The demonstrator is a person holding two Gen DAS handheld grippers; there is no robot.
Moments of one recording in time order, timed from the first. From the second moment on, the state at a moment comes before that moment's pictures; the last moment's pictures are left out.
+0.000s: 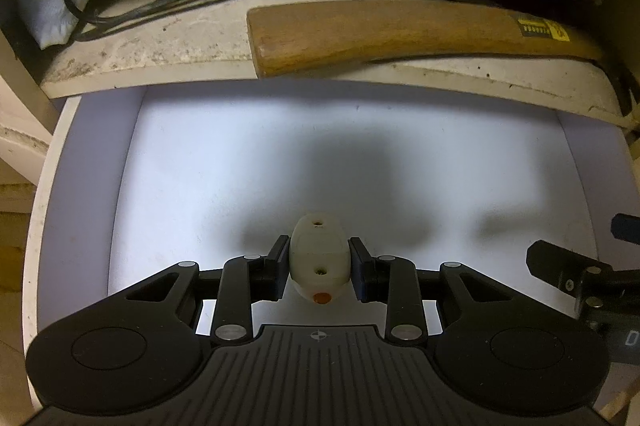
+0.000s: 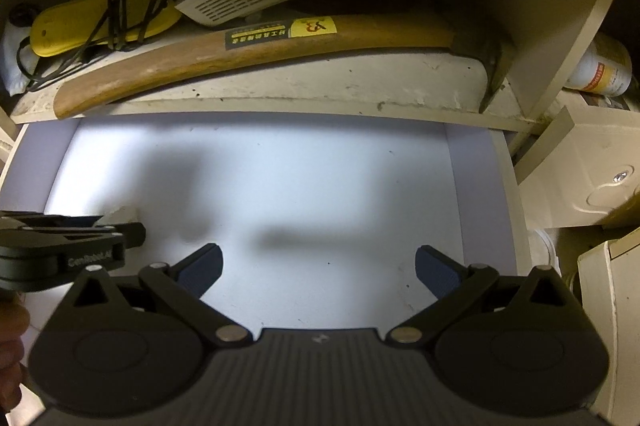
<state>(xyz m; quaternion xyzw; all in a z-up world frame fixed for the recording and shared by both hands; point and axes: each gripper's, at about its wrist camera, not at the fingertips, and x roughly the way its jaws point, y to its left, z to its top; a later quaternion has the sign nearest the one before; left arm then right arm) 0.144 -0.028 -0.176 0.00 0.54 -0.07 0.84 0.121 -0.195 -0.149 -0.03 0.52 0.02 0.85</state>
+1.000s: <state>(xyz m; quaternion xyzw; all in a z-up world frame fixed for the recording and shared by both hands) 0.153 -0.035 -0.179 -0.02 0.56 -0.06 0.83 0.124 -0.196 -0.146 -0.03 0.52 0.02 0.85</state>
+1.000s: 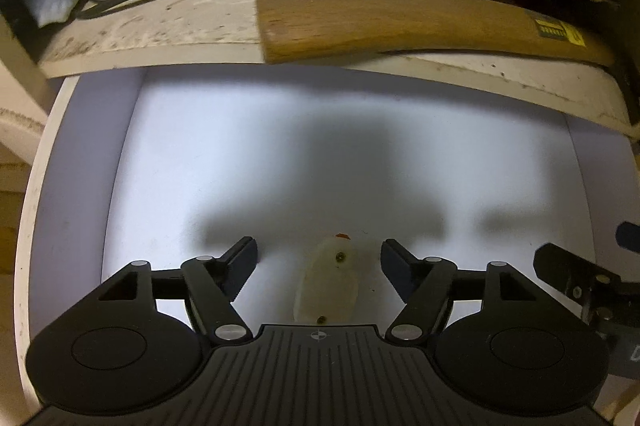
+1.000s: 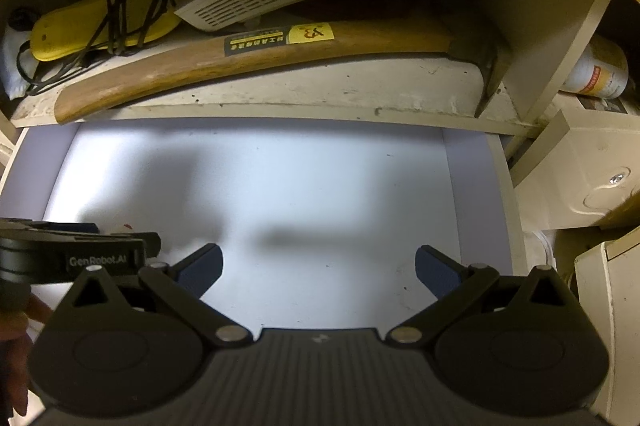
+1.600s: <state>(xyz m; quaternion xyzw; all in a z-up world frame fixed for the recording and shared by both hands) 0.153 -0.039 -0.173 -0.02 0.55 -0.04 0.83 0.123 -0.197 -0.145 -0.03 0.52 0.01 0.85</state>
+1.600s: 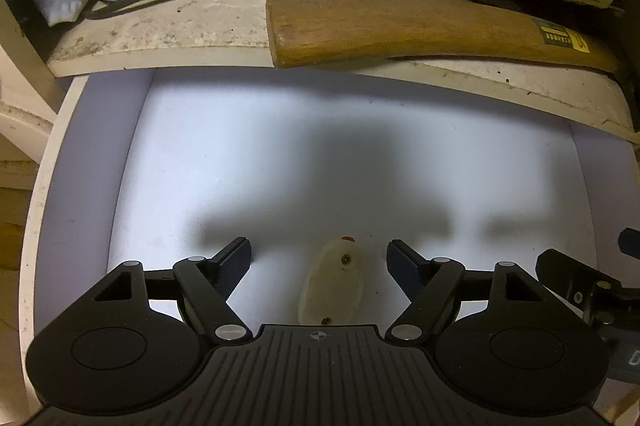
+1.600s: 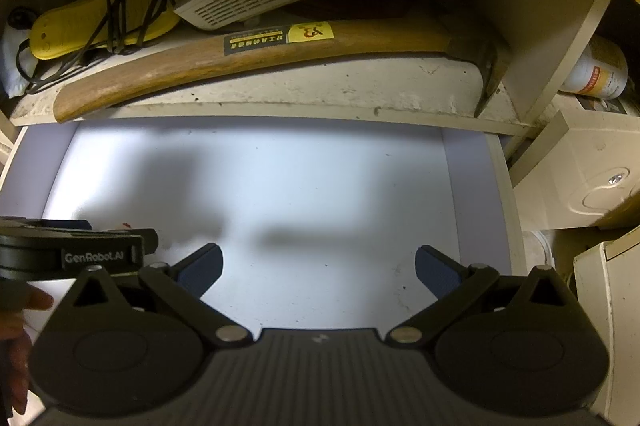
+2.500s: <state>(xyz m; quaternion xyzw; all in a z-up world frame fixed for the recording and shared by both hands) 0.113 -0.028 -0.111 0.02 0.49 -0.05 0.87 0.094 -0.211 -0.099 -0.01 0.50 0.01 0.87</state>
